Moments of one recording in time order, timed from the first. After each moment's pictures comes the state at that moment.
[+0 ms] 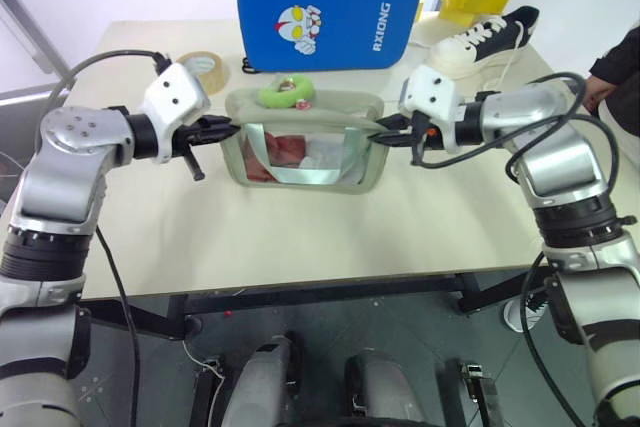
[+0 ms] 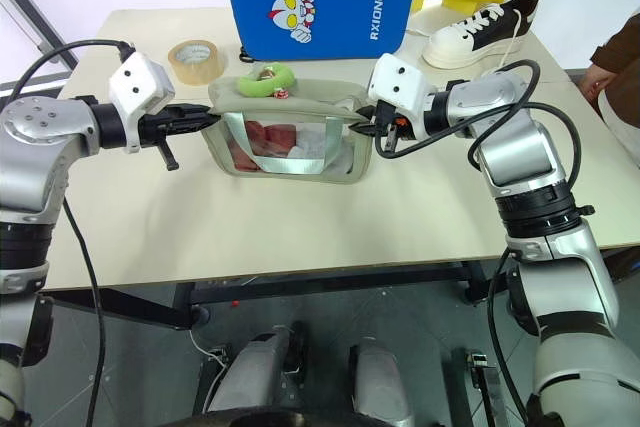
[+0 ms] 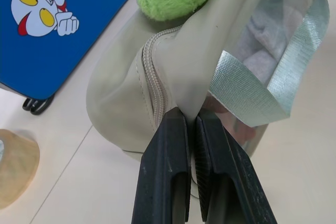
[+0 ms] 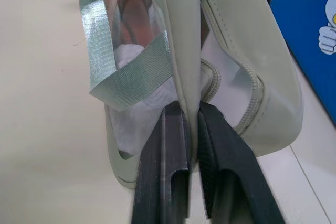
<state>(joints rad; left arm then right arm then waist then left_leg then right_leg) -0.71 0.82 -0.02 0.00 -0.21 0.46 -1.00 -0.92 -0.69 0.21 0.13 0.09 0.46 1.13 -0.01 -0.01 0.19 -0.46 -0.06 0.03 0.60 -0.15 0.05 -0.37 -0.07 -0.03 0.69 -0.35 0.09</state>
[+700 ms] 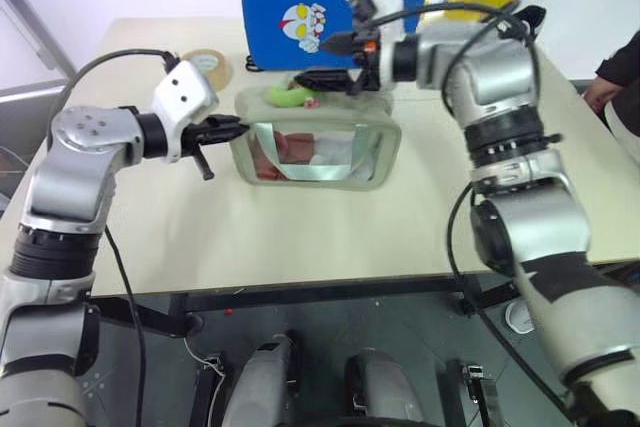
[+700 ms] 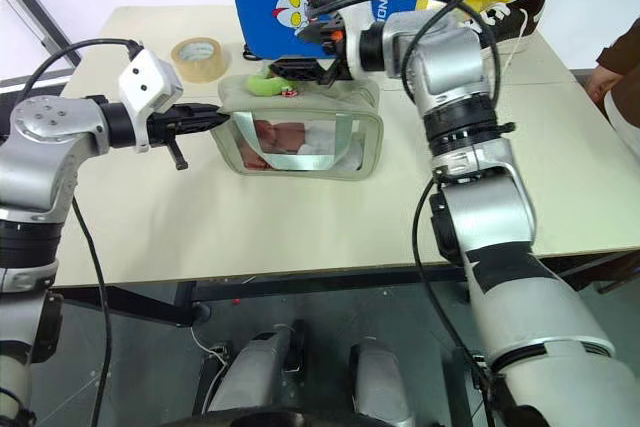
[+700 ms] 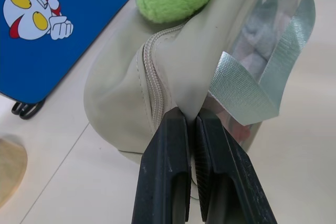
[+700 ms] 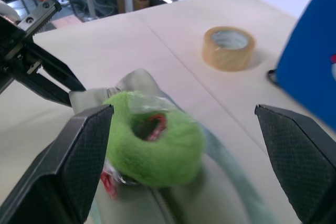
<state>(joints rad) -0.72 0.79 -0.03 -0.02 -0.22 0.50 -0.99 -1.38 -0.30 0.10 0.71 0.19 0.64 0.99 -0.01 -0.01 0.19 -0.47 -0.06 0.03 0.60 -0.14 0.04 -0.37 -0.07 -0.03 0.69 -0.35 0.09</state>
